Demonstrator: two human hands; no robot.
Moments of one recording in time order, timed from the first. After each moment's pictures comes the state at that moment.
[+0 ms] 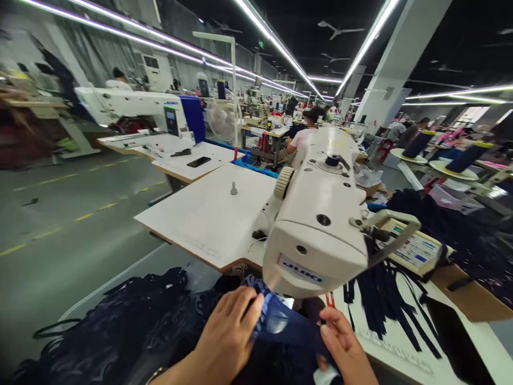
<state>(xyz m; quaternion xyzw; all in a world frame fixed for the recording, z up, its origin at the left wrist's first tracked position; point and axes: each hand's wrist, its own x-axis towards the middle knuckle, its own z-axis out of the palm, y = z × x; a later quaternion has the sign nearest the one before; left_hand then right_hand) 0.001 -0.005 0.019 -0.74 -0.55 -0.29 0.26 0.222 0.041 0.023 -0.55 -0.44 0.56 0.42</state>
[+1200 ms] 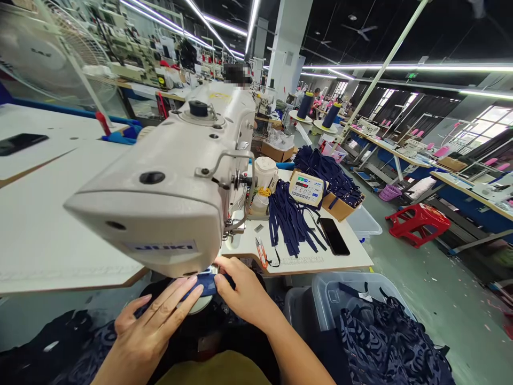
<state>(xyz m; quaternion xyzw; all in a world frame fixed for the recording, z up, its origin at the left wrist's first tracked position) -0.004 0.023 -0.014 -0.79 -0.47 -0.37 0.12 0.195 0.066 0.036 -0.43 -0.76 0.35 0.34</state>
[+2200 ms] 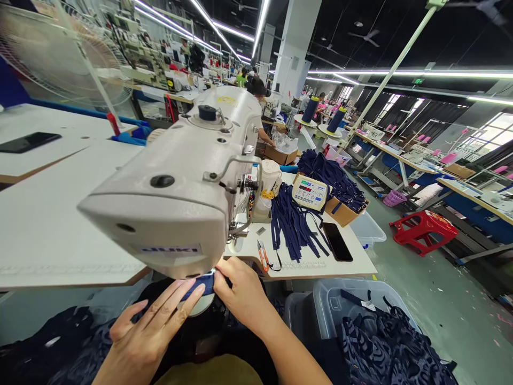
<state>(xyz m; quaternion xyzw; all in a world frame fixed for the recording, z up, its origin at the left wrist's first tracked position) 0.002 0.014 0.002 -0.79 -0.50 -0.33 0.14 0.184 0.072 0.035 -0.47 -0.79 0.25 0.32</state>
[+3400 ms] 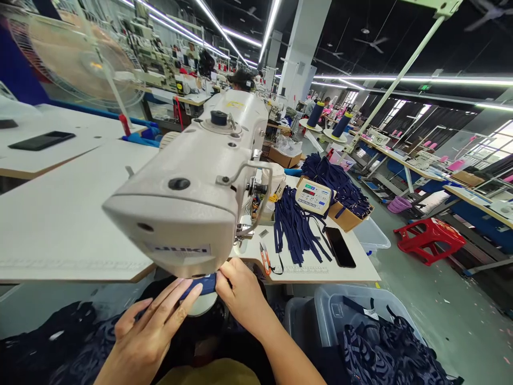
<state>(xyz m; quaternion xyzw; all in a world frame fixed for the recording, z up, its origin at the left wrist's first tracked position) -0.003 0.009 -0.002 -0.78 -0.52 -0.33 0.12 0.181 0.074 0.033 -0.44 -0.79 0.28 0.32</state>
